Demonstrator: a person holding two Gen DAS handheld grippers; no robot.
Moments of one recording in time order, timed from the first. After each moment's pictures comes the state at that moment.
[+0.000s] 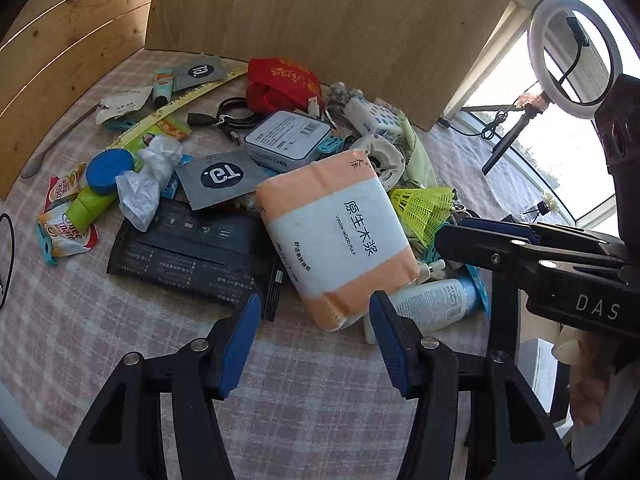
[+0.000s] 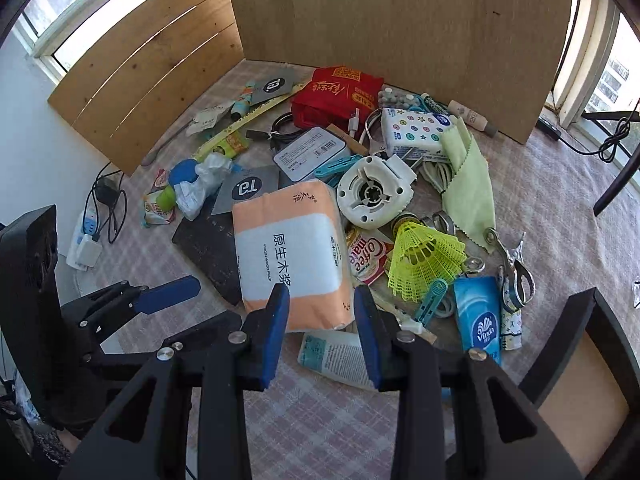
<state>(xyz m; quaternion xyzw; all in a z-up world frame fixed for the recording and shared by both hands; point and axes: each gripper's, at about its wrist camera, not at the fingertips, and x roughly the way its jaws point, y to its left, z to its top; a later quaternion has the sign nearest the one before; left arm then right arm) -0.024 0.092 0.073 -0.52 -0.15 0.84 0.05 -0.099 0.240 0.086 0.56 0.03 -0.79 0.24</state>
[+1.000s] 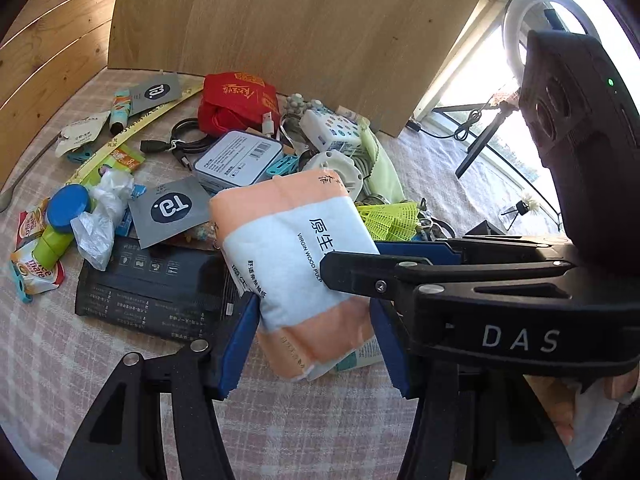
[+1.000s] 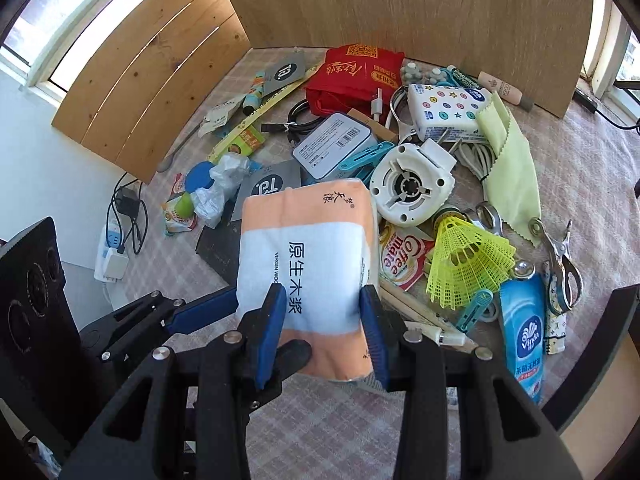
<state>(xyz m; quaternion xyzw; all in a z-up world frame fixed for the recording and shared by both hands) -0.046 0.115 0.090 -0.51 -0.15 0.84 0.09 -0.120 0.237 0.080 0.60 -0.03 -0.76 0.27</state>
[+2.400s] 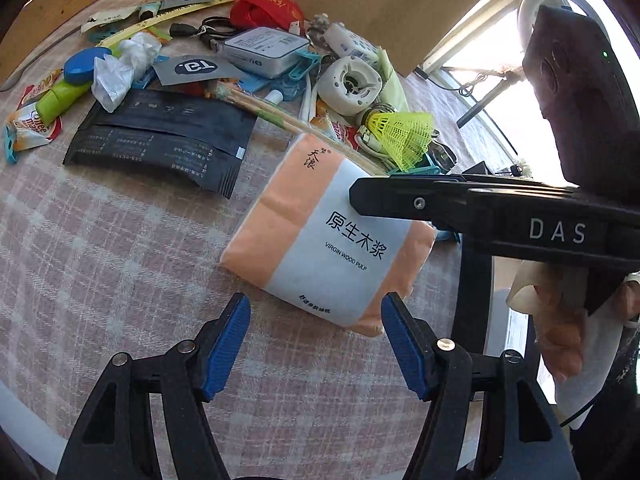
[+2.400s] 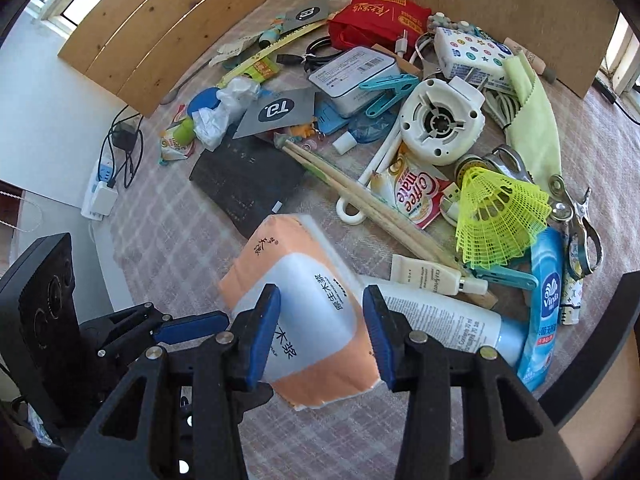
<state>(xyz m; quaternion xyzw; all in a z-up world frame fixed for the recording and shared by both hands) 0.027 0.108 0.040 -0.57 -0.22 0.78 0.11 -0.089 0.229 0.046 0.63 0.03 -0.72 0.29</state>
